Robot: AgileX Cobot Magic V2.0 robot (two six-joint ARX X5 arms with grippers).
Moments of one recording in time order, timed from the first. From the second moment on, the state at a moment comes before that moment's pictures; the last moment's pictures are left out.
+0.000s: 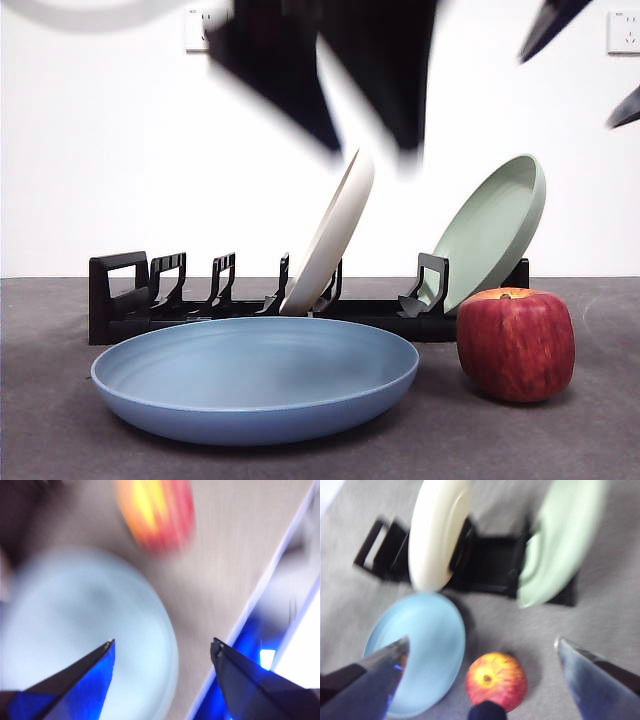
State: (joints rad) left arm -1.14 1.44 1.21 -0.71 -0.24 -0.09; right arm 0.23 0.98 0.91 -0.64 -0.36 0.13
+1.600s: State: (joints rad) left arm -1.10 0.88 1.39 -0.91 -0.81 -0.10; right arm 0.70 1.45 1.20 -0.76 -0.10 0.12
